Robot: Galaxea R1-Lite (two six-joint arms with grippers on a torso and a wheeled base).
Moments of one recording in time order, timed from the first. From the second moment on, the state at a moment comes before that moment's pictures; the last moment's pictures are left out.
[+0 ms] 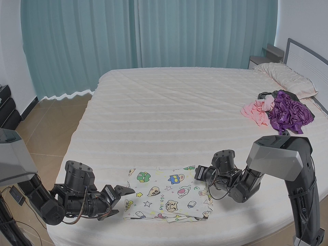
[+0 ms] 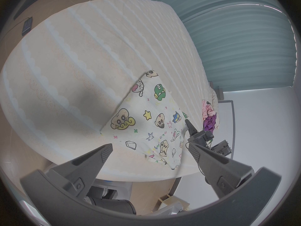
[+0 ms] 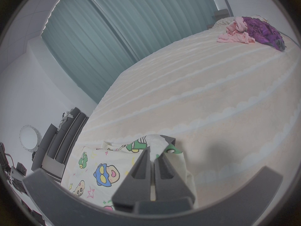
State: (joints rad) left arm -0.42 1.92 -0.31 -0.85 -0.25 -1.17; right arm 0.48 2.53 -0.94 -1.07 -0.05 0.60
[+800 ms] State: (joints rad) left arm -0.42 1.94 -0.33 -0.85 -0.21 -1.17; right arm 0.43 2.47 -0.80 -1.14 -0.05 0.60
